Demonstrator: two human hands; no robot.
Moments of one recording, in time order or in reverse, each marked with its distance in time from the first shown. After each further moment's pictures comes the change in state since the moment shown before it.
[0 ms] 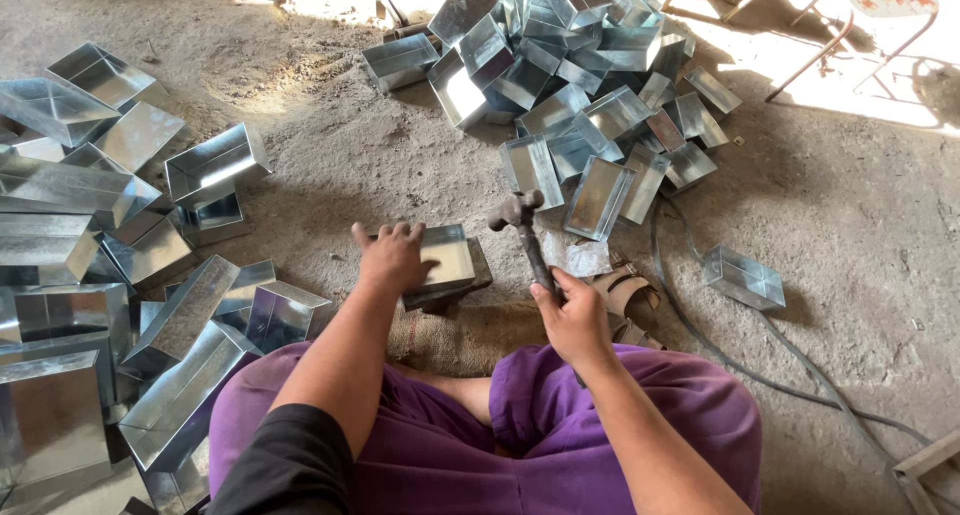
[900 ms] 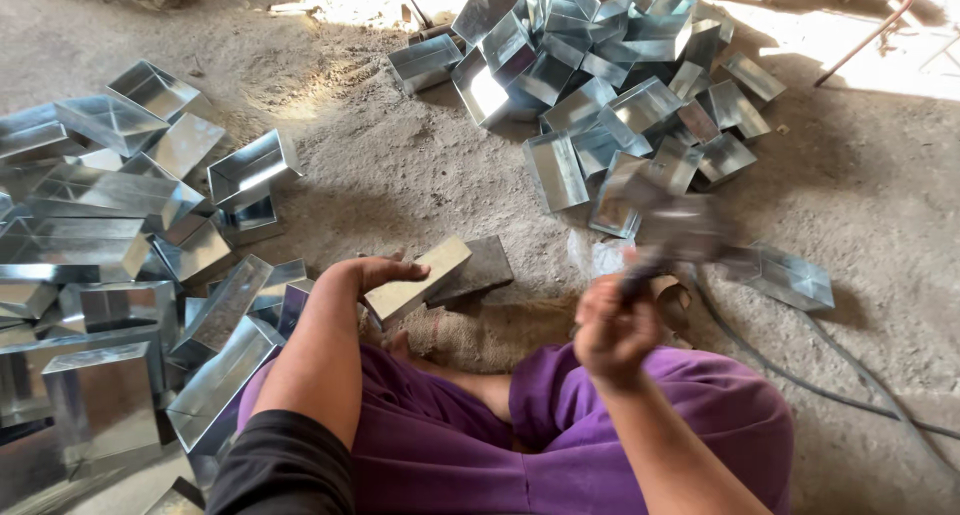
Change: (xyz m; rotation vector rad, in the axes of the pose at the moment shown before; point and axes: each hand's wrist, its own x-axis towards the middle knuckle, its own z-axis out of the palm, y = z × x) left_hand 0.032 -0.106 0.062 -0.763 -0.637 -0.176; right_hand -0.013 -0.019 0.000 0.701 0.402 -0.652
